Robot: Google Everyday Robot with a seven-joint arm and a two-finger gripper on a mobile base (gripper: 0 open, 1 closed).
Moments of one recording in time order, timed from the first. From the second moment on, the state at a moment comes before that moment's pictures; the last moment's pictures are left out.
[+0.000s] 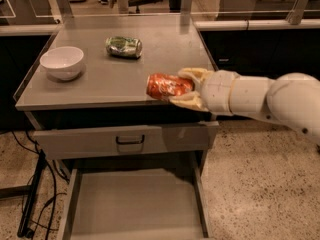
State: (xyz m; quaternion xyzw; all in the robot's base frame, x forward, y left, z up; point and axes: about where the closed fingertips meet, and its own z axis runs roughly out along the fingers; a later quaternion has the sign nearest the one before) arm 0.566 -0.067 0.884 -0.56 0.59 0.05 0.58
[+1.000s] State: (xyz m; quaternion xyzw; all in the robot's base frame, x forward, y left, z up) arm 0.663 -0.036 0.890 -0.57 0.60 0.09 0.55
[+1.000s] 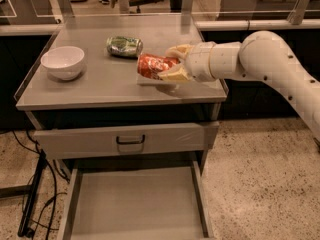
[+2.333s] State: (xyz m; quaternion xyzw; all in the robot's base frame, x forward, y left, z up) arm 0.706 -0.010 0.850 -0.58 0.62 0.12 0.51
